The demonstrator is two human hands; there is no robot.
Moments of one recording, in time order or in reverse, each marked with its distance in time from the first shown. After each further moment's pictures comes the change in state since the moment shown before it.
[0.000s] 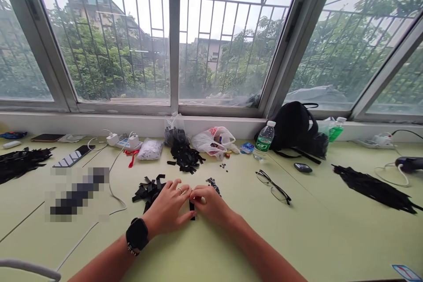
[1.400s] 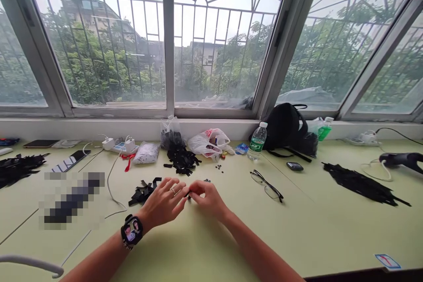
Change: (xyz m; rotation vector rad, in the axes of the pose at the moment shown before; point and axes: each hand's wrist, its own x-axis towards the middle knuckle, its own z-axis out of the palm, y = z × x) left_hand 0.007 -0.021 0.003 0.233 0.258 0.233; right_hand 0.006 -0.002 -0.005 0.354 0.139 0.193
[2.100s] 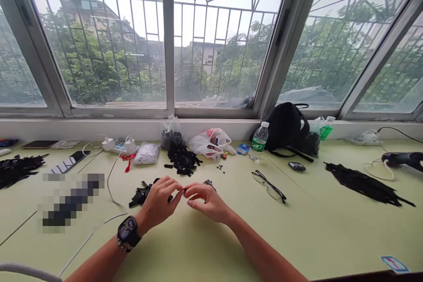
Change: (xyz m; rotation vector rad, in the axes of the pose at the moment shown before) left_hand 0.003 -0.003 -0.009 -0.346 0.067 -0.326; right_hand -0.004 -0.019 -0.006 0.208 -0.193 -0.043
